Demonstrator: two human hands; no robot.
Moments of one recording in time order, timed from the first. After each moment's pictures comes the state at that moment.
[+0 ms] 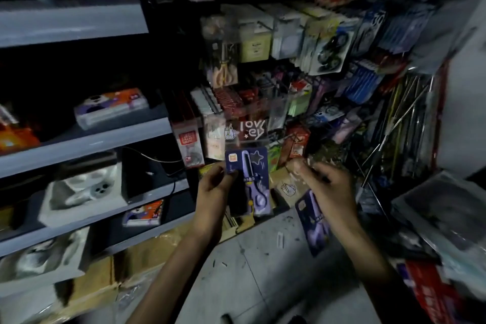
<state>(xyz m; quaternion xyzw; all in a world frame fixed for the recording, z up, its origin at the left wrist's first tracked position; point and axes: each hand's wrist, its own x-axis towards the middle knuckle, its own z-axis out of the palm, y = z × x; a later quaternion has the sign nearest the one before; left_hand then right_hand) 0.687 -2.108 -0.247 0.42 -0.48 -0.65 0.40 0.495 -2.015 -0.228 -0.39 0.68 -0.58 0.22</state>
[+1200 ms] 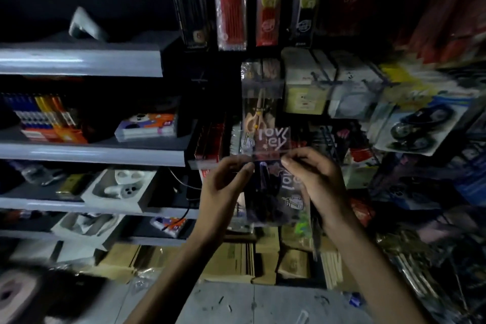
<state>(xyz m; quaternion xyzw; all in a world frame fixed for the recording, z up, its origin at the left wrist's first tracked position) 0.556 -2.193 -0.190 0.47 -0.50 -0.46 0.56 0.371 -2.219 -0.176 -0.53 0.48 -0.55 0.43</state>
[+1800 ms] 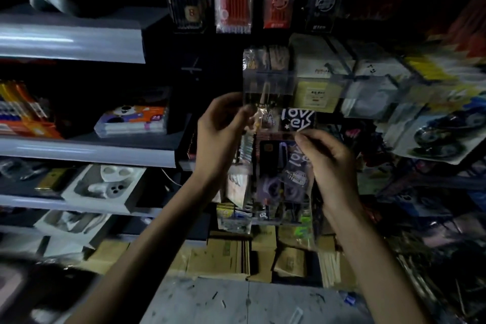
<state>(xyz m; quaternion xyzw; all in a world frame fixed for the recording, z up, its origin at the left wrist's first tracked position) 0.557 -2.299 -0.156 0.46 -0.51 -0.38 0.62 0.375 -2.285 -0.186 -0.46 0.53 -0.60 0.38</state>
